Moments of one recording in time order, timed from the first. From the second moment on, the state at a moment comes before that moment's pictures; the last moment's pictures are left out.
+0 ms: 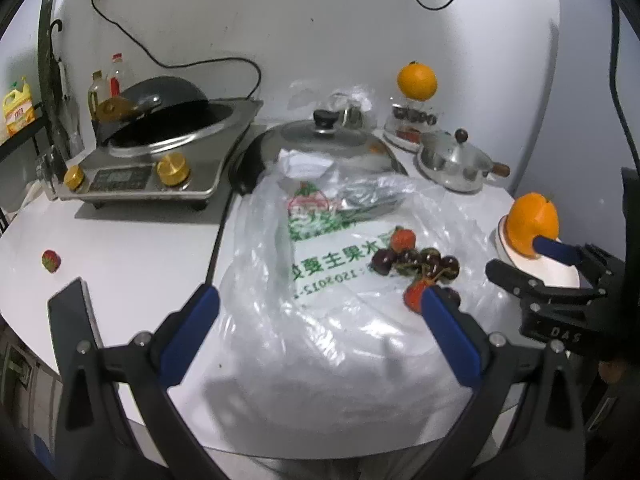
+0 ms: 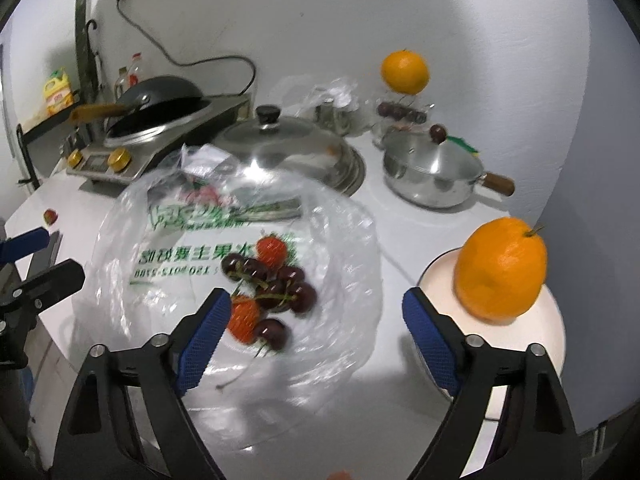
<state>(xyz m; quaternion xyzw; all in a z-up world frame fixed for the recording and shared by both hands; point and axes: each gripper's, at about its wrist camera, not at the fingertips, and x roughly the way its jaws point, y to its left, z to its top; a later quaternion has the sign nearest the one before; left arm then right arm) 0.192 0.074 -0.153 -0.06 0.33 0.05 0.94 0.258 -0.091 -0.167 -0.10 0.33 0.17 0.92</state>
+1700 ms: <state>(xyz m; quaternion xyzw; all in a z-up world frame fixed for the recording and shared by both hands) 0.218 0.049 -0.184 -0.02 0.38 0.06 0.92 0.288 -0.086 -0.231 -0.05 0.41 0.27 0.87</state>
